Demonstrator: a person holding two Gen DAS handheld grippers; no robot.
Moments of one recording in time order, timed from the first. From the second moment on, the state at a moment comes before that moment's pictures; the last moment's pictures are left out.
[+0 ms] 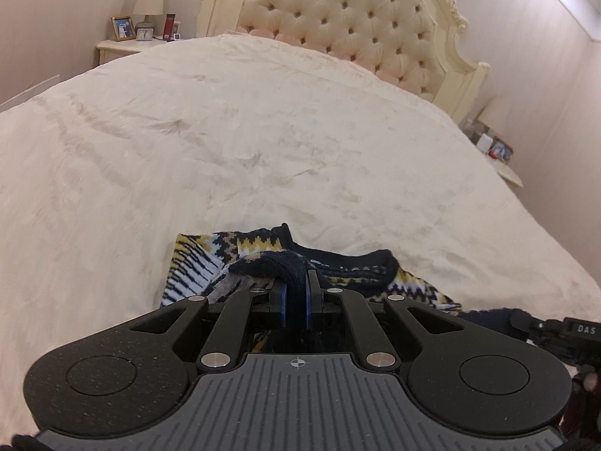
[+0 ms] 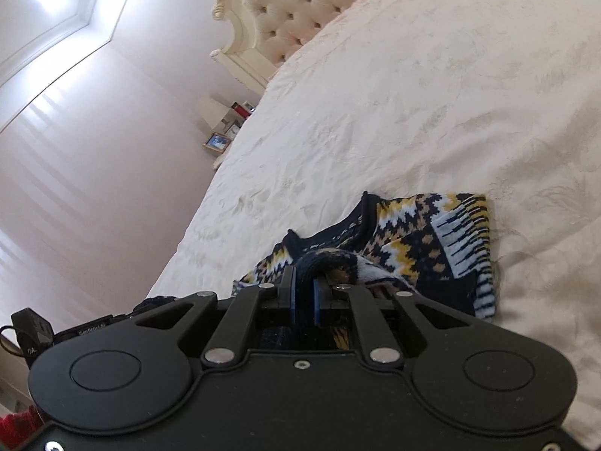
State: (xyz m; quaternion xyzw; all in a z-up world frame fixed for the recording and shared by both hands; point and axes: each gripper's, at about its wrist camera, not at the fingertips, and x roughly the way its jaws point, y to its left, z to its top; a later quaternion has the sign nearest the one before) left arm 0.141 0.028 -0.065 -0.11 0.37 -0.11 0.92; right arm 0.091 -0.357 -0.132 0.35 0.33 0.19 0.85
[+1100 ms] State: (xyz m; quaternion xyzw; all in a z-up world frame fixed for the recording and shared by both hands) left arm 0.268 0.049 -0.160 -0.11 0.48 -0.13 0.86; right arm 0.205 -0.325 -0.180 0.32 0.42 0.07 0.85
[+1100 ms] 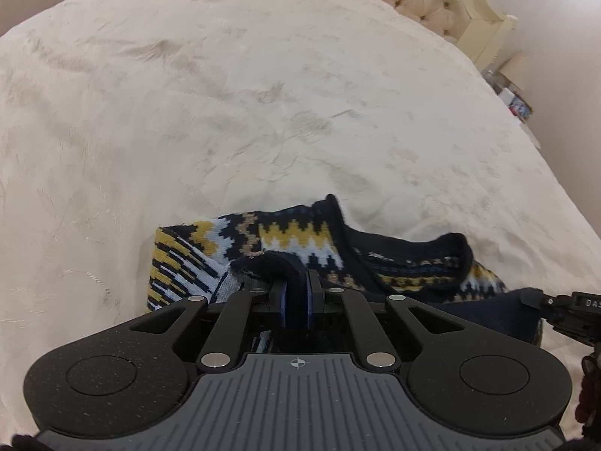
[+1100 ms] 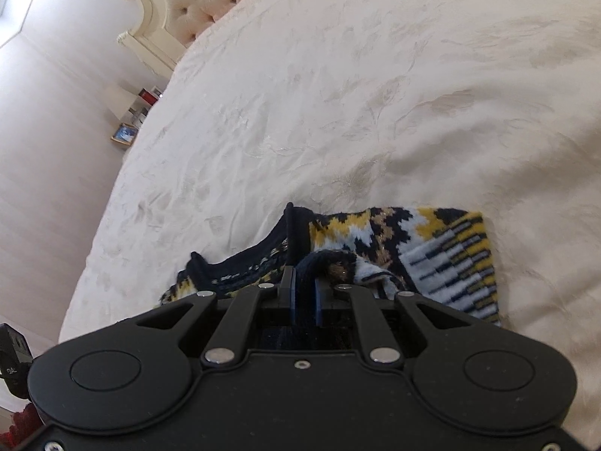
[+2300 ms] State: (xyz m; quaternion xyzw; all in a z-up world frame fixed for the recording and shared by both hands) left arm 0.235 0.002 -0.187 0.08 0.52 -0.18 0.83; right arm 0.190 -0.232 -0.178 0.07 0.46 0.16 0.87
